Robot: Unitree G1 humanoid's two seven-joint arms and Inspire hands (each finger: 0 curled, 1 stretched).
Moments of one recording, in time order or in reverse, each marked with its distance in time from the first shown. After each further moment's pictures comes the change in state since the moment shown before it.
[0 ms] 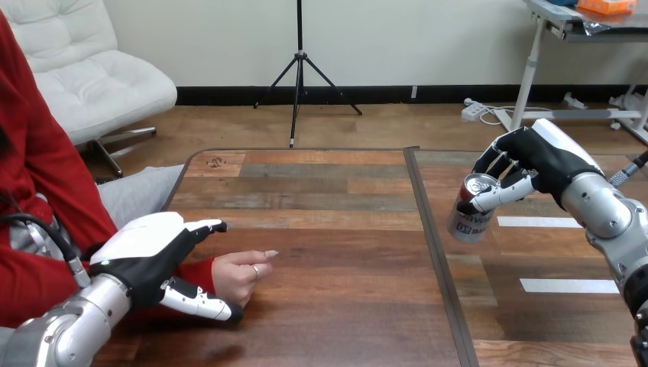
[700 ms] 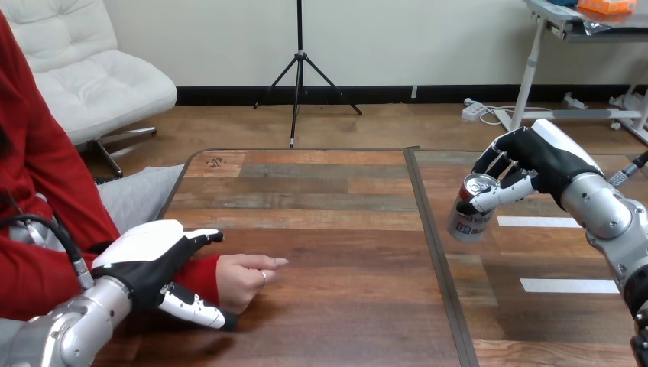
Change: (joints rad) left arm -0.041 0.013 -0.044 0.082 0.007 0.002 0.003; right arm 0.002 0.000 0.000 0.000 0.000 -0.005 0.000
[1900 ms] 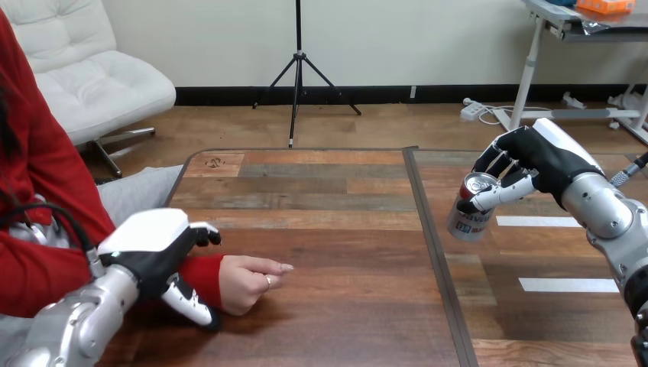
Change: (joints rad) left arm -0.070 0.007 -0.086 0.050 0.083 0.061 0.112; right arm 0.001 0.000 -0.009 0.000 0.004 -0.002 0.000
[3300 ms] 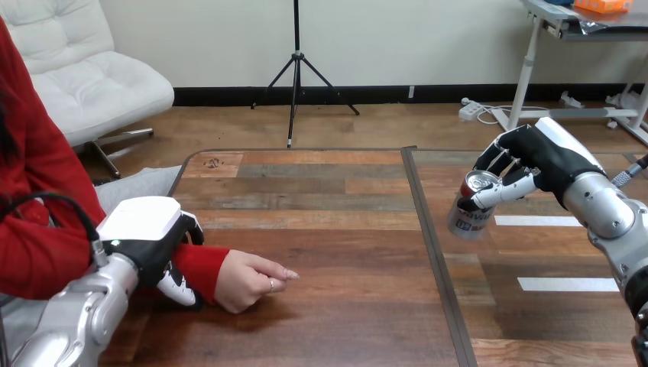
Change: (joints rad) left arm -0.080 0.000 -0.087 0.079 0.064 0.105 0.067; right arm 0.002 0.000 -0.017 -0.001 0.008 -0.004 0.000
